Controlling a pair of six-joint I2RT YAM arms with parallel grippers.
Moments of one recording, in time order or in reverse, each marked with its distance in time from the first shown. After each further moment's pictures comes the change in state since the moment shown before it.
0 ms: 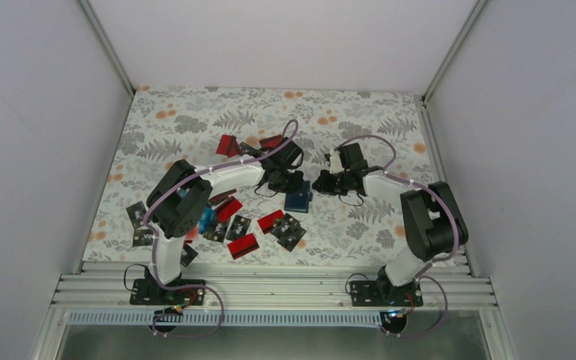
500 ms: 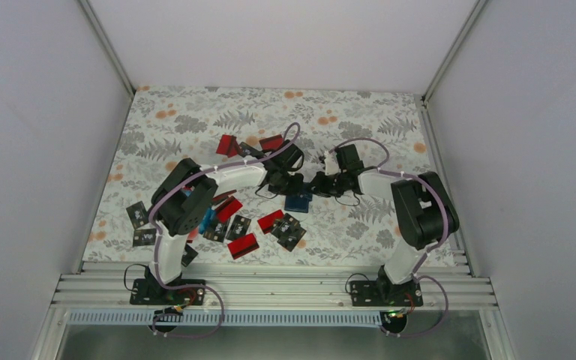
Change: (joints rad) left arm 0.000 0.042 0.000 0.002 -0.006 0.011; right arm -0.002 0.062 0.010 0.071 -0.140 0.004
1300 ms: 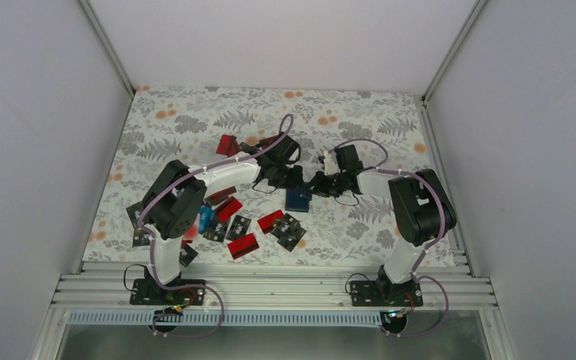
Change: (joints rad) left arm 0.023 -0.072 0.006 0.004 0.037 -0.024; right arm -0.002 0.046 0.000 0.039 -0.027 0.004
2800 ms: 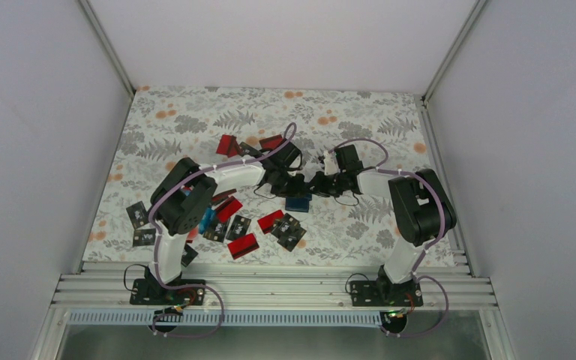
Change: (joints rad) left arm -0.007 0.070 -0.016 0.022 0.138 -0.011; right arm 0.000 0.000 0.000 0.000 0.002 0.000
